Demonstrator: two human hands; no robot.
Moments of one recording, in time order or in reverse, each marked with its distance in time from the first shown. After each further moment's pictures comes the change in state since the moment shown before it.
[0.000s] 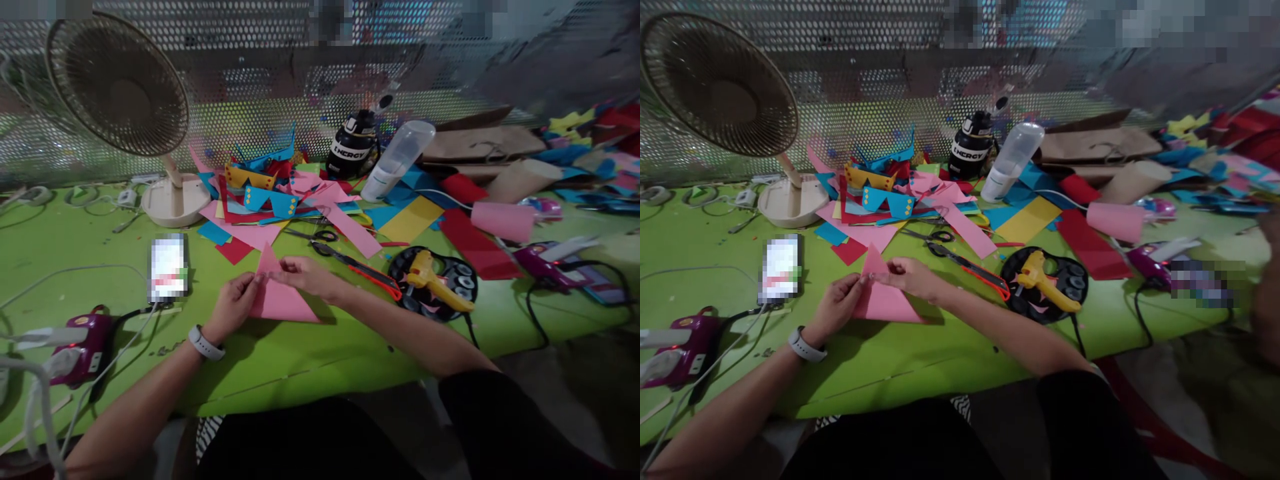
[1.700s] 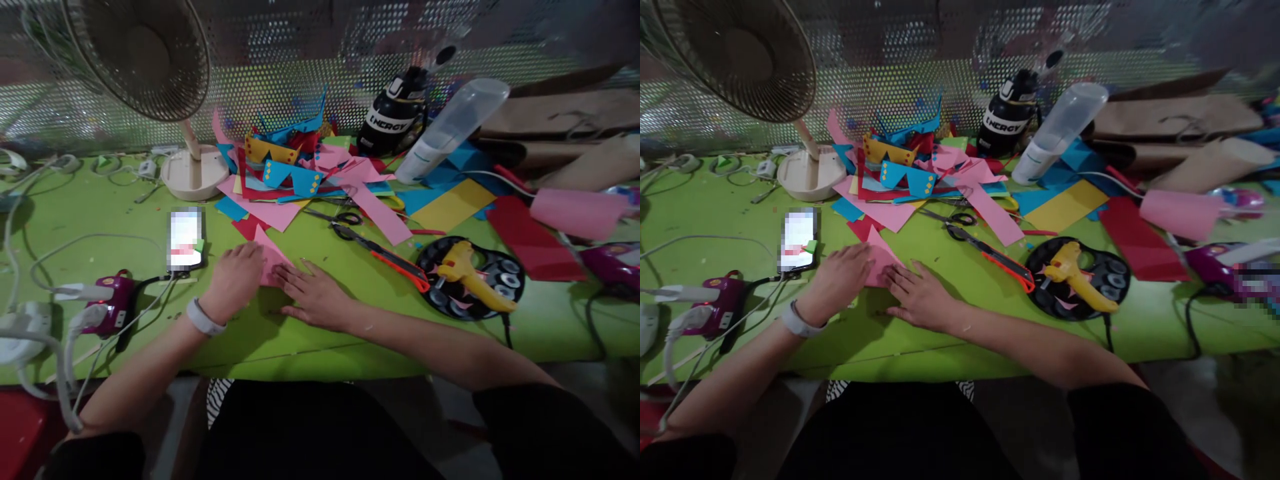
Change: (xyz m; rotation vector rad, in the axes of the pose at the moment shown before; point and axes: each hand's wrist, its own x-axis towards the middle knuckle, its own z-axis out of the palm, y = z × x) left_hand -0.007 0.012 -0.015 1.225 -0.147 0.189; right_hand -0.040 0.061 0.017 -1.448 -0.191 -0.644
